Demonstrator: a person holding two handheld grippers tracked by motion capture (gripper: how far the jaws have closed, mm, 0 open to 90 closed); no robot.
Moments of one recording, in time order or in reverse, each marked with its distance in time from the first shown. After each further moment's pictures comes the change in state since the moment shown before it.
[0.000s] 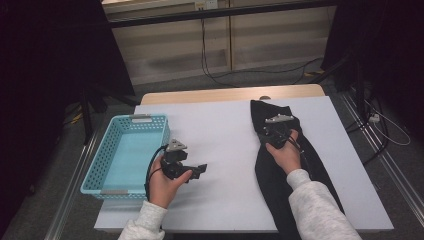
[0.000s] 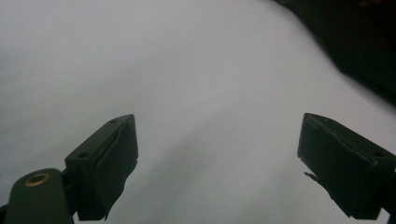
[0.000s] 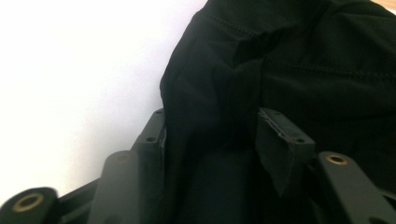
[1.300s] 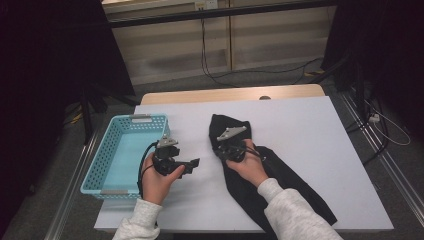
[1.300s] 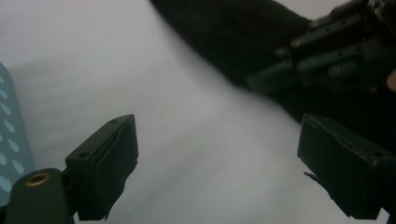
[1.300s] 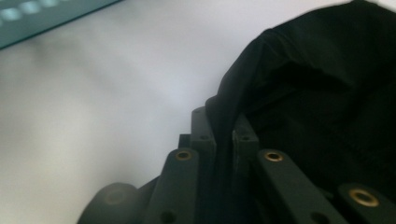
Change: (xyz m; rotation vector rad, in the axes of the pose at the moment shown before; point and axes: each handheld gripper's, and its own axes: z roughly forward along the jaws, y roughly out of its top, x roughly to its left) left arm 0.018 0.004 -0.013 -0.030 0.046 -0.041; right arm 0.139 0.019 -0.002 -0.002 0.455 -0.267
